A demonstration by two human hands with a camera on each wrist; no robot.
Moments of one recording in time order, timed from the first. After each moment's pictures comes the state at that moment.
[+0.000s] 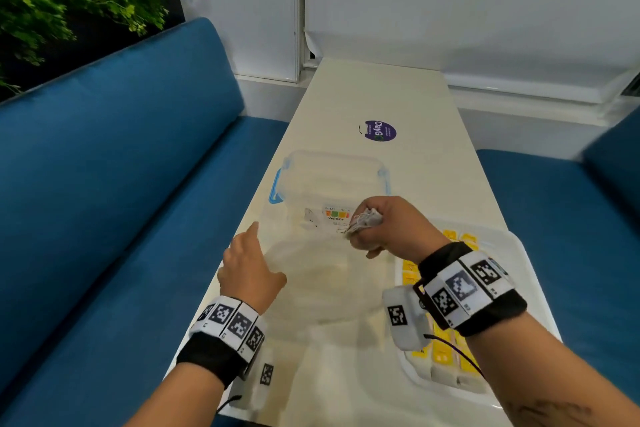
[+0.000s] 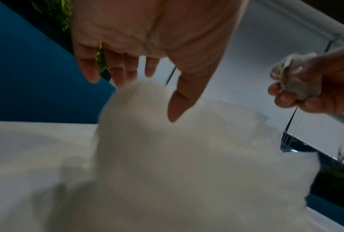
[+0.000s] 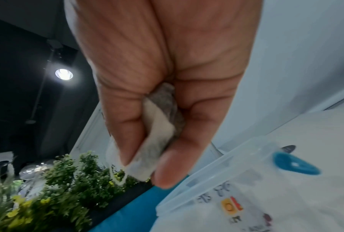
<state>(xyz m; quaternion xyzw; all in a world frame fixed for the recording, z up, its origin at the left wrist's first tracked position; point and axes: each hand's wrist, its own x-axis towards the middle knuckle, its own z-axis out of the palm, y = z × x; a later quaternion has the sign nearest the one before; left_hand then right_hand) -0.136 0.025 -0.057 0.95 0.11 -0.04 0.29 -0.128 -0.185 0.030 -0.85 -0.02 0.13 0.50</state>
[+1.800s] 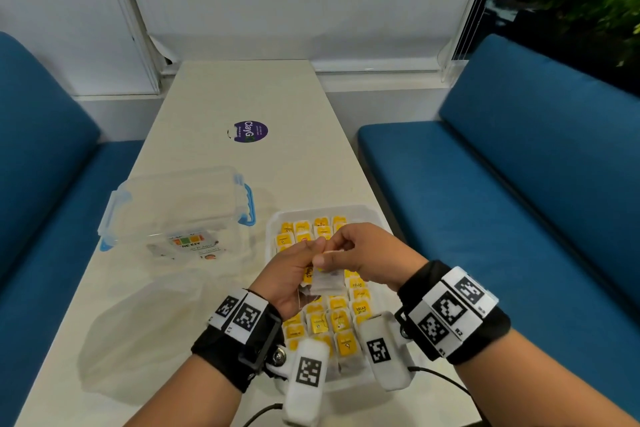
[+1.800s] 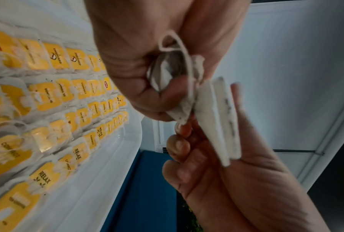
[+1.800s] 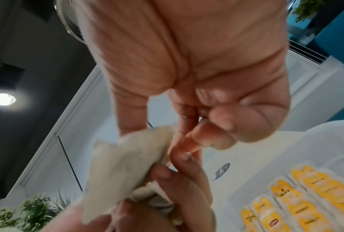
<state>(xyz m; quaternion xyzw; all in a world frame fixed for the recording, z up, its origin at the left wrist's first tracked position) -0.144 -0.206 -0.041 0.52 0.01 -0.41 0.75 -0.198 -0.333 0.020 -0.87 0.12 0.10 0.47</state>
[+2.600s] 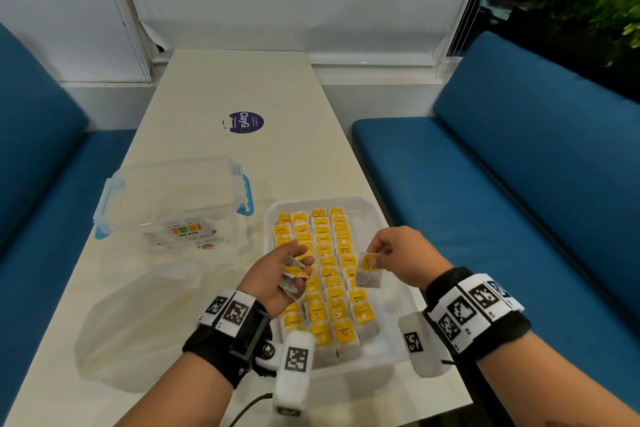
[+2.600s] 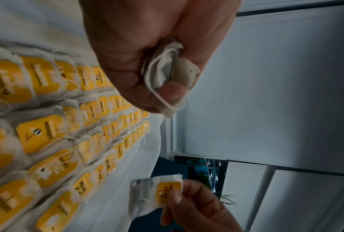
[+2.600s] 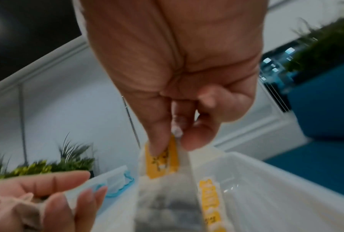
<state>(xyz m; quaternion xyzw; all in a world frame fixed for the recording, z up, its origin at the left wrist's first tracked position) -0.139 -0.186 -0.059 0.45 0.17 -0.42 0.77 -0.219 -0.374 -0.012 -0.93 0.19 0.08 0.31</state>
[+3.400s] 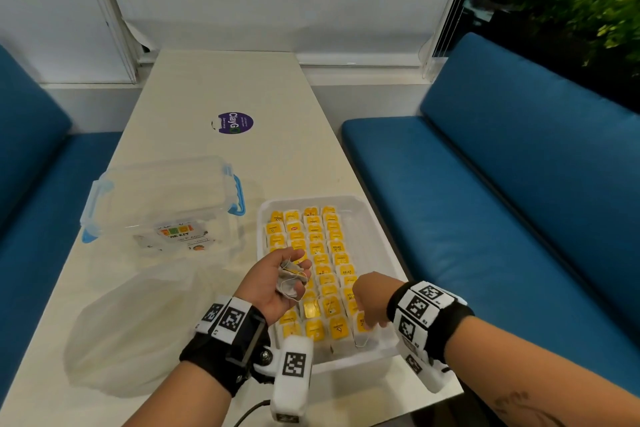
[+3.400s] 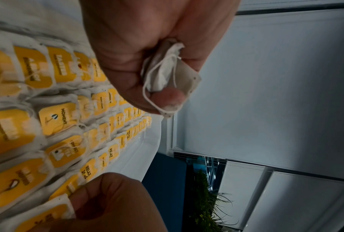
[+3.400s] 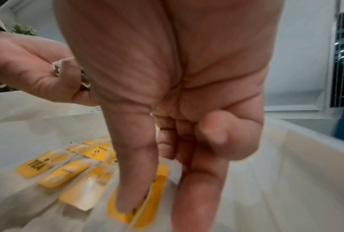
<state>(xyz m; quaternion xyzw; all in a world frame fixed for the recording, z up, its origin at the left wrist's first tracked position) -0.149 -0.187 -0.060 0.42 0.18 -0.44 0.77 -0.226 -0.344 -0.055 -0.92 0.08 0.38 0.02</state>
